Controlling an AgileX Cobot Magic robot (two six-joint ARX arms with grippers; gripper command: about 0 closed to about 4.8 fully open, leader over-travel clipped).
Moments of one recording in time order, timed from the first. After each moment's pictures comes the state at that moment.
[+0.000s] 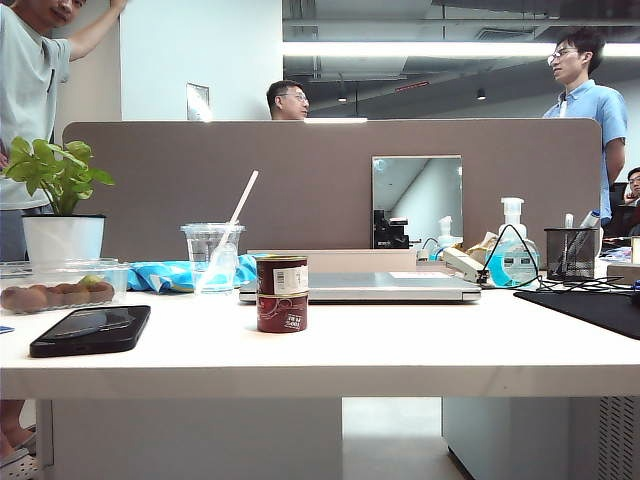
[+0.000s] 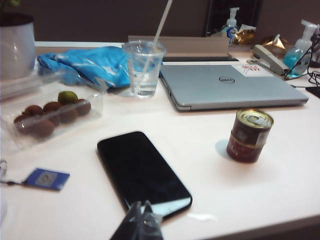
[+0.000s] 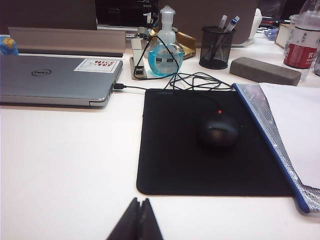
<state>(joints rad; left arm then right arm) -0.21 0.01 0.13 -0.22 0.04 -0.06 0.05 0.00 0.01 -0.09 0.11 -0.04</state>
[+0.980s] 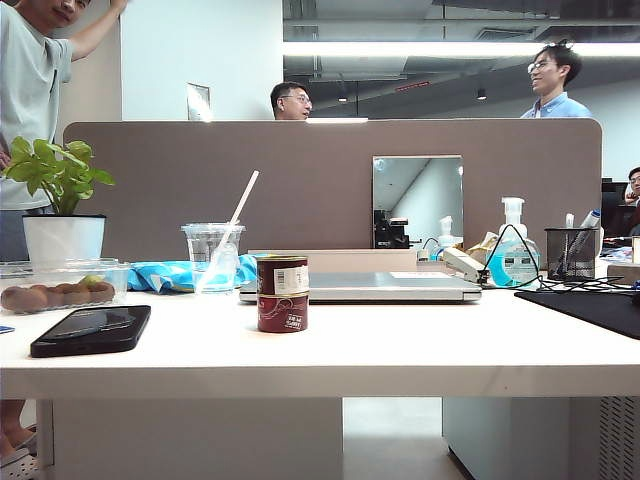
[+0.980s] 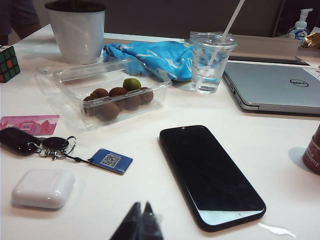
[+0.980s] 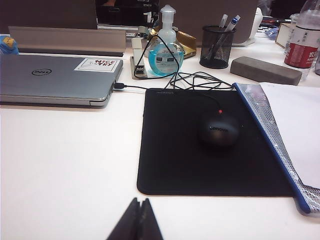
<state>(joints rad) -0.02 0.01 0.00 -0.08 0.02 -0.06 0.05 0.00 0.01 -0.09 0.11 -0.04</state>
